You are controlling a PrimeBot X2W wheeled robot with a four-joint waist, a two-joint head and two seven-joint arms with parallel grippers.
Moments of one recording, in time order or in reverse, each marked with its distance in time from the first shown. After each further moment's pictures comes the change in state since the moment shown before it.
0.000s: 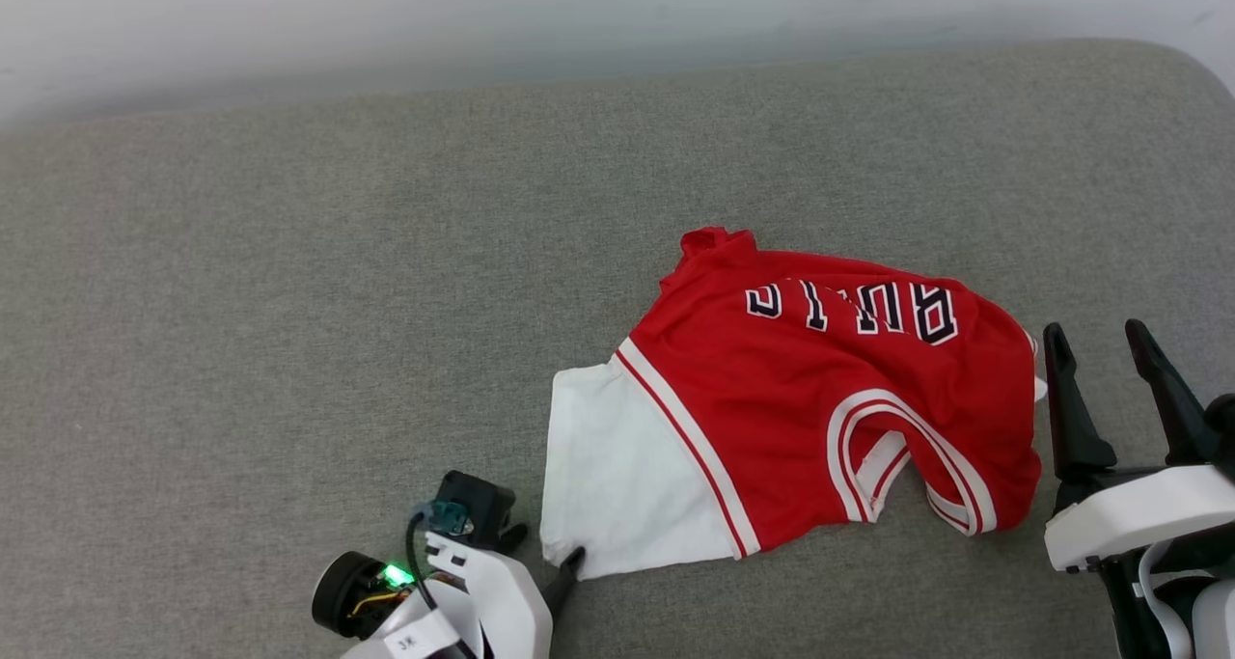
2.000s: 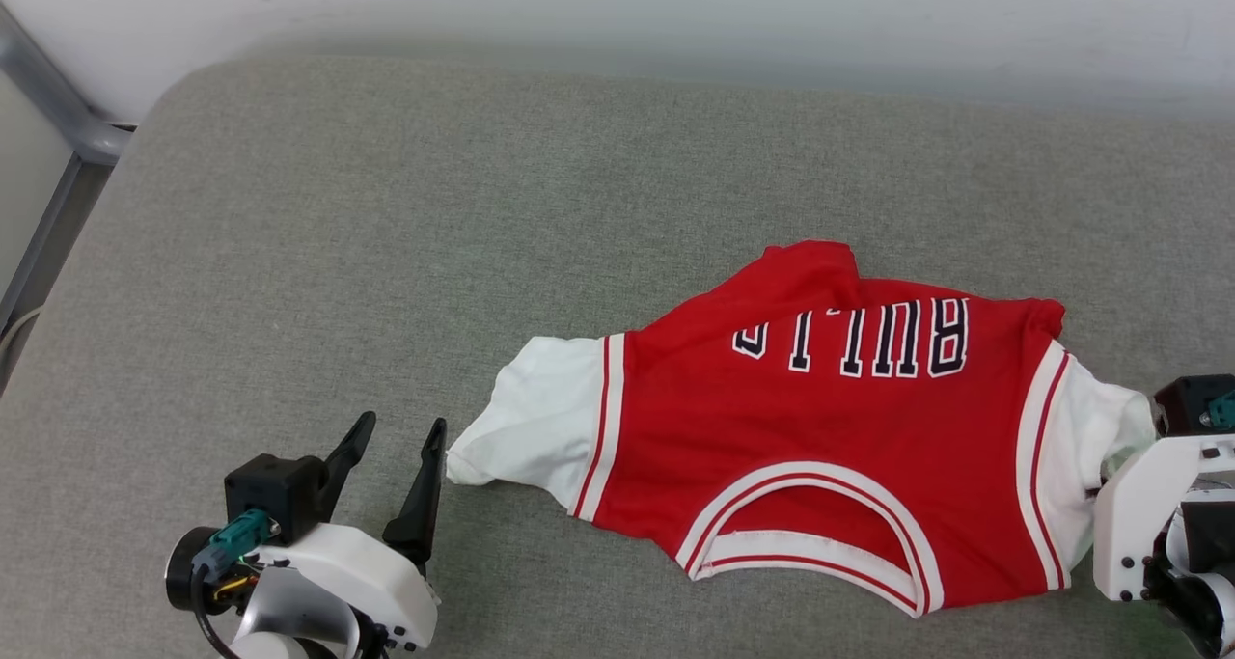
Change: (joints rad) left arm 0.051 0.063 0.197 -0.123 -0.049 0.059 -0.470; right arm -0.109 -0.154 0.006 0.308 -0.034 0.001 0.696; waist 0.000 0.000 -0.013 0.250
